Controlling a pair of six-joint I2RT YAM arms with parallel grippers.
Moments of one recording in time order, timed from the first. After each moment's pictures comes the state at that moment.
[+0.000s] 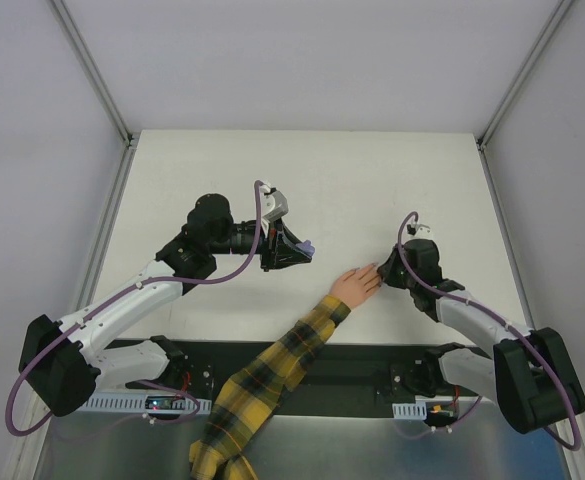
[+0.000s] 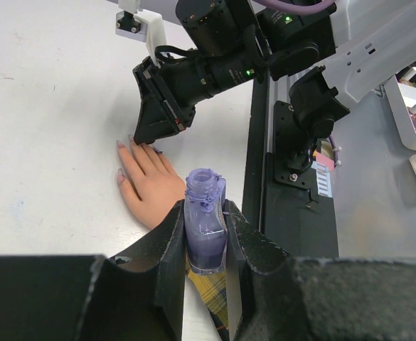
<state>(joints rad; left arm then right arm) -0.67 1.11 0.83 0.11 0.81 -0.17 0.34 1.11 0.35 0.04 0.05 0.51</state>
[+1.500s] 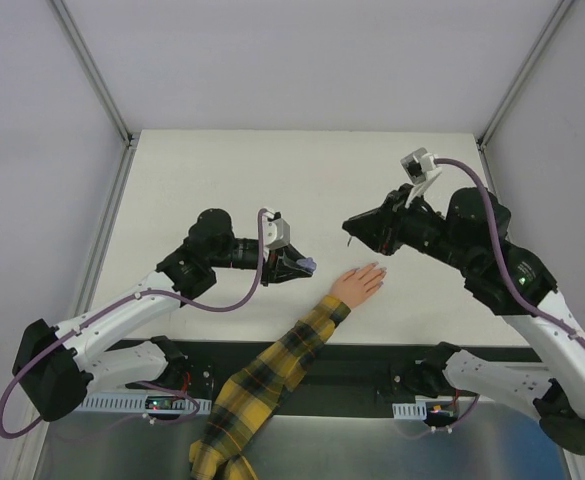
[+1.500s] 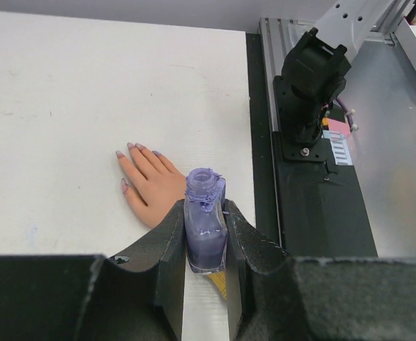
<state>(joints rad) -0.73 1.07 0.75 0.15 0.83 0.02 0.71 0.88 1.26 -0.63 -0.13 0.38</state>
